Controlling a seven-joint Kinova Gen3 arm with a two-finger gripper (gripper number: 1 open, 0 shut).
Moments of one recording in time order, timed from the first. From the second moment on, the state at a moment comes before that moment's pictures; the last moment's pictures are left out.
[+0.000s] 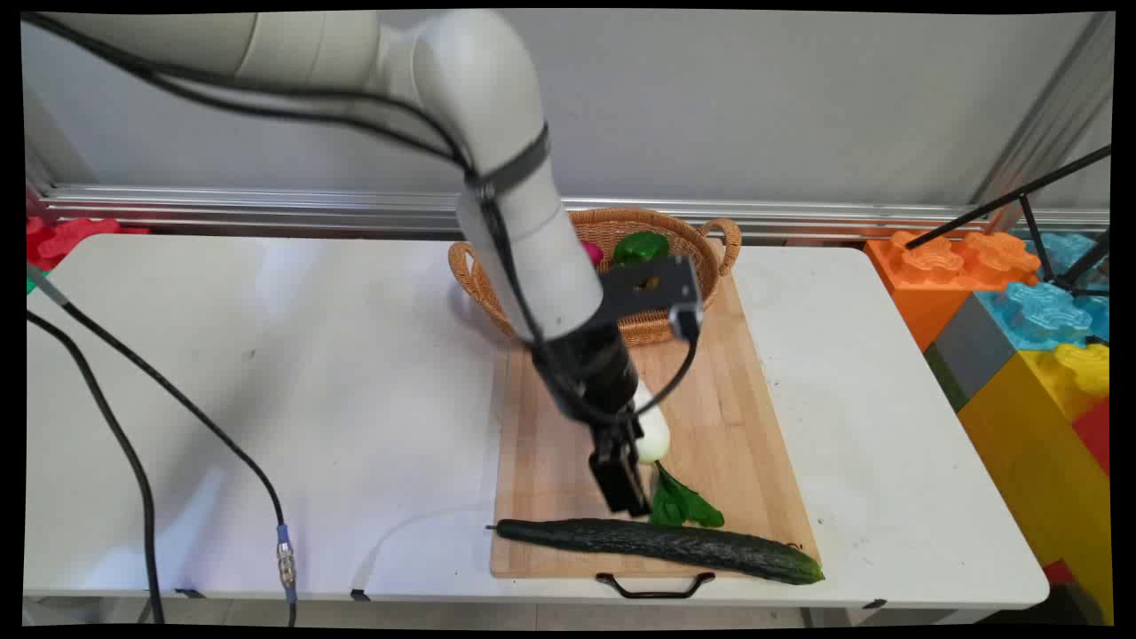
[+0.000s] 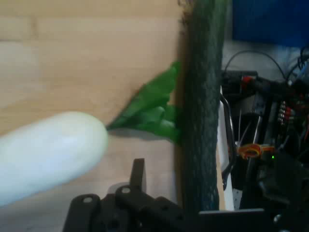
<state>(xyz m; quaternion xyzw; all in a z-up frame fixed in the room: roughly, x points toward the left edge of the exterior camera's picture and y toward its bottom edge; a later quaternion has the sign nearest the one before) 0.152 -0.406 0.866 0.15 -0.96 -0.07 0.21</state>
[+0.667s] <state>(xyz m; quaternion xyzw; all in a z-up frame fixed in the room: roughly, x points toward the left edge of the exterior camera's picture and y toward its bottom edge) 0.151 -0.382 0.805 0.12 -0.97 -0.05 0.19</state>
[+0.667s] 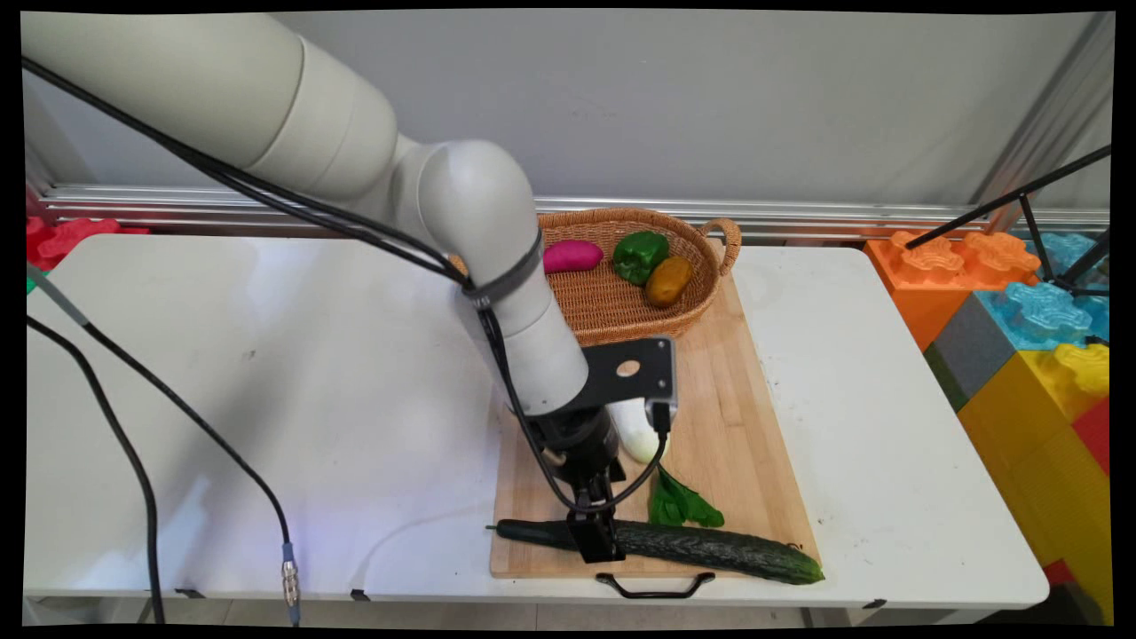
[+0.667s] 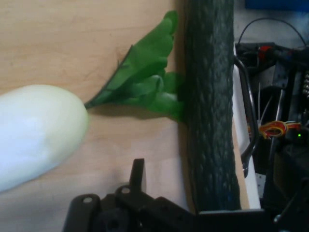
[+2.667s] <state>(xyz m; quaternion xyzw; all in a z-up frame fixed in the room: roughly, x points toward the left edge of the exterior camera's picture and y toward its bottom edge) 0.222 -0.531 0.897 0.19 -0.93 0.18 0.27</state>
